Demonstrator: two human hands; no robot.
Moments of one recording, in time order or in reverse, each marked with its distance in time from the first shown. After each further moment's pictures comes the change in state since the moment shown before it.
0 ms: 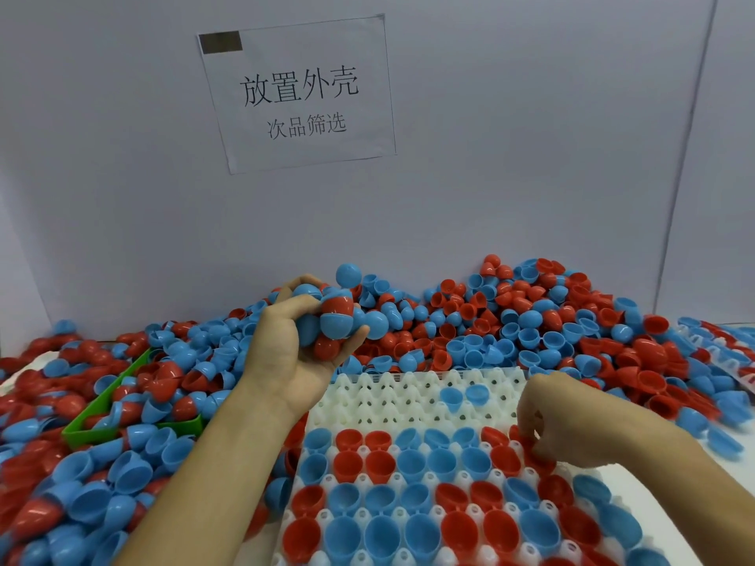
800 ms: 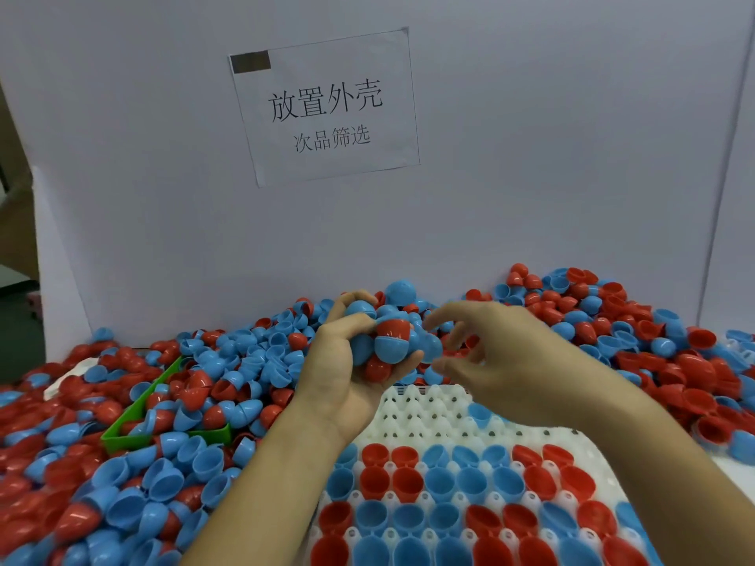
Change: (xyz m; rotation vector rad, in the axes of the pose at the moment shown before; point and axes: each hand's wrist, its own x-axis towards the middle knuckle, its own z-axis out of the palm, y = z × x) left_hand -0.003 -0.013 0.007 0.040 -0.109 -0.040; right_hand -0.014 -0.094 -0.056 0.424 0.420 -0.372
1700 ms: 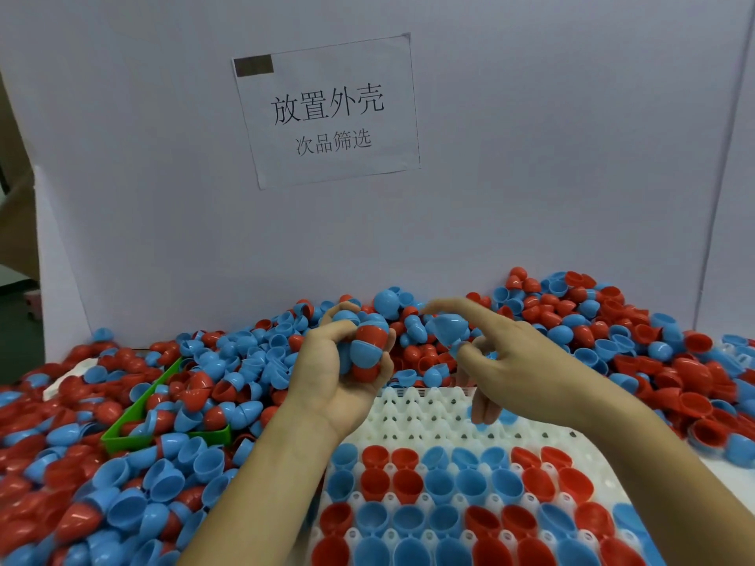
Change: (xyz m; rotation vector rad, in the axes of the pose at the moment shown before) left_hand 0.002 0.004 -0.006 -0.189 0.156 -0.102; right_hand 0.001 0.021 0.006 0.233 -0.062 -0.018
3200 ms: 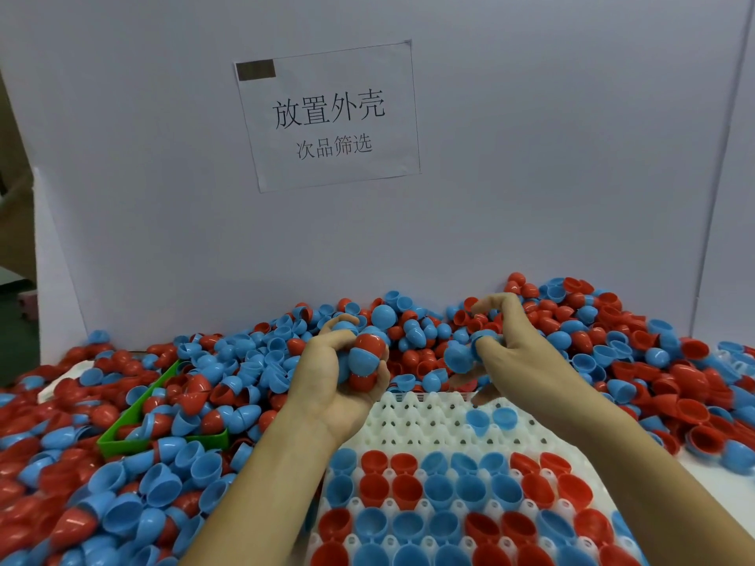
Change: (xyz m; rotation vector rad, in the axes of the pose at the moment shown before) left_hand 0.006 -0.001 -0.004 -0.023 0.082 -0.058; right_hand 0.008 0.009 0.008 0.324 0.236 0.198
